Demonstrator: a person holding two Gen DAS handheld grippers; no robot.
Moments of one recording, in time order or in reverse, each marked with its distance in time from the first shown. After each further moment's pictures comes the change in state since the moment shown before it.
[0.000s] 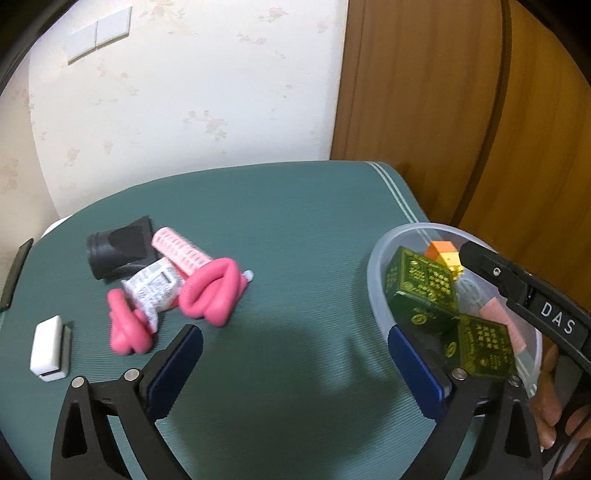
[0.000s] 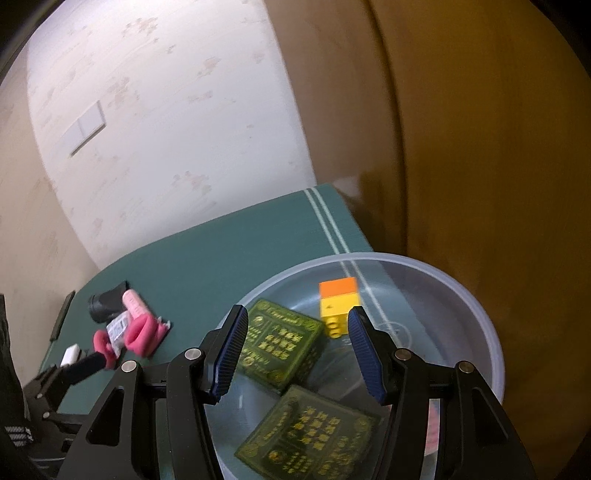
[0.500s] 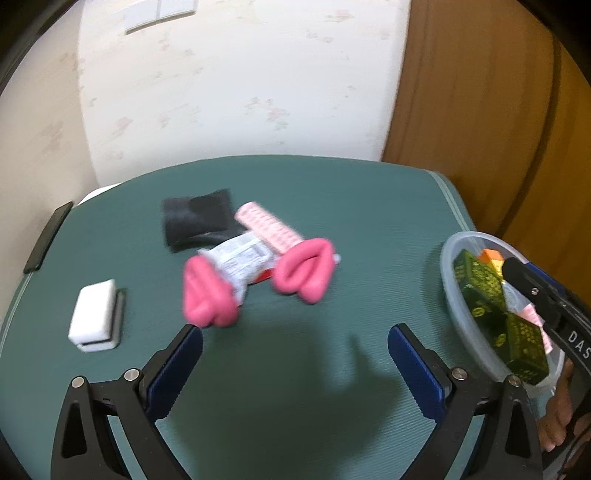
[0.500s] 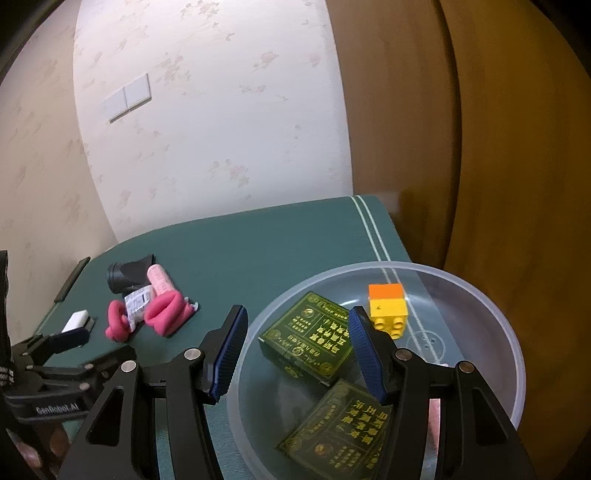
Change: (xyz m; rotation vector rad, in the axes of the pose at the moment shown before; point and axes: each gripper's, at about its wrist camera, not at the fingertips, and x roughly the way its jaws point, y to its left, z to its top) left arm -0.015 0.060 -0.015 -0.121 0.011 0.096; right arm -0.004 0.035 -0.015 -0.154 -0.034 0.049
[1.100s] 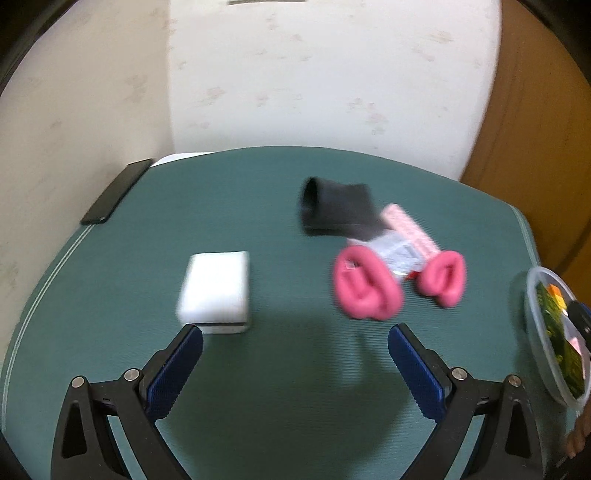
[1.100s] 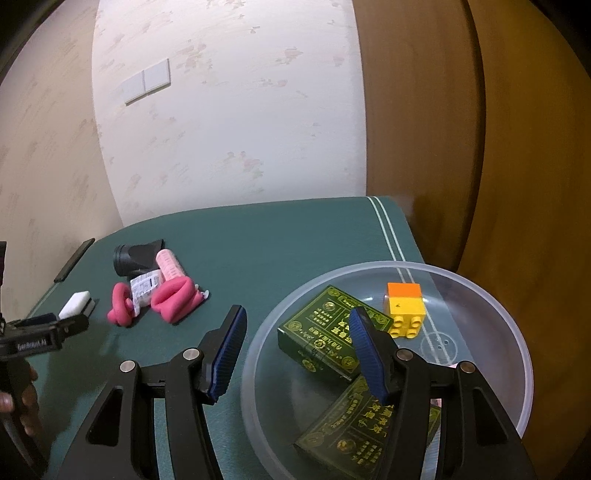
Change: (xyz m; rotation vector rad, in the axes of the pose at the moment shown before) left arm -0.011 0.101 -0.017 -0.187 0.000 0.164; right arm 0.001 0.019 -0.009 -0.075 -0.004 0.005
